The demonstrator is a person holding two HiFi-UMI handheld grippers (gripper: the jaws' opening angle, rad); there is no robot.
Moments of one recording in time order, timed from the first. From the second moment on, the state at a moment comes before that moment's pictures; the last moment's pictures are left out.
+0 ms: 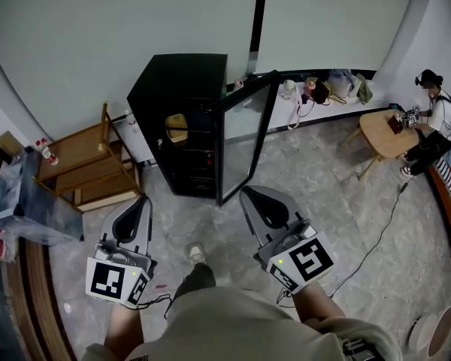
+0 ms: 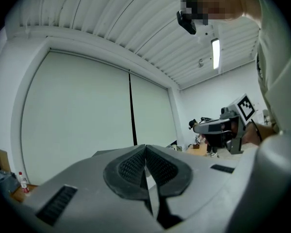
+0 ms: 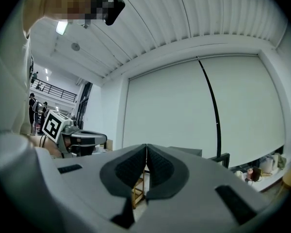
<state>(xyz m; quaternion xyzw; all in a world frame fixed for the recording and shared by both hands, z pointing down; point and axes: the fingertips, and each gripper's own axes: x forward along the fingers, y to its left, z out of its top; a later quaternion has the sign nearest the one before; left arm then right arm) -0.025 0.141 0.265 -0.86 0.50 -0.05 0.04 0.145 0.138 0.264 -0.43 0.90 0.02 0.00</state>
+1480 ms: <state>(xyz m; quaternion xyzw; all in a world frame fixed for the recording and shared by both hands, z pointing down) -0.155 -0.182 0.344 -0.88 0.42 0.11 -0.22 -0.034 -0.132 0.290 -0.45 0.89 -0.01 -0.06</state>
